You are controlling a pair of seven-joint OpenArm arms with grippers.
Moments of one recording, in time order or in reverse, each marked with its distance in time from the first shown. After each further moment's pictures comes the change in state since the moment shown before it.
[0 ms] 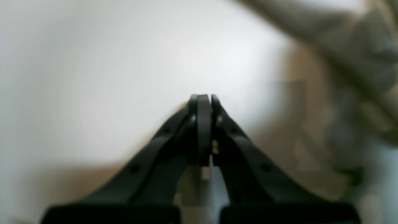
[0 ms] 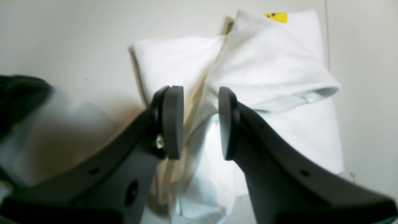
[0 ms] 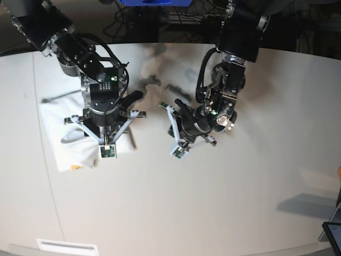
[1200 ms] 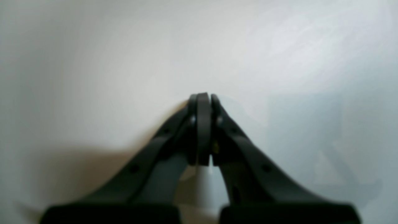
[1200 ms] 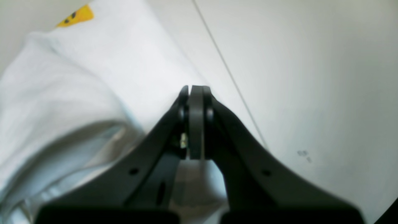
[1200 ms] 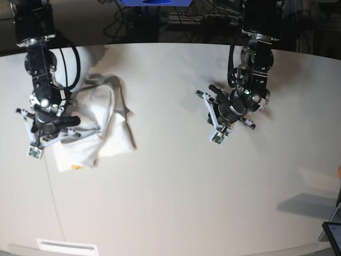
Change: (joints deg) left arm 10.3 -7.5 -9.9 11.6 1.4 0.3 2.0; right arm -8.0 0.4 31.8 -12.0 14.0 3.2 16.8
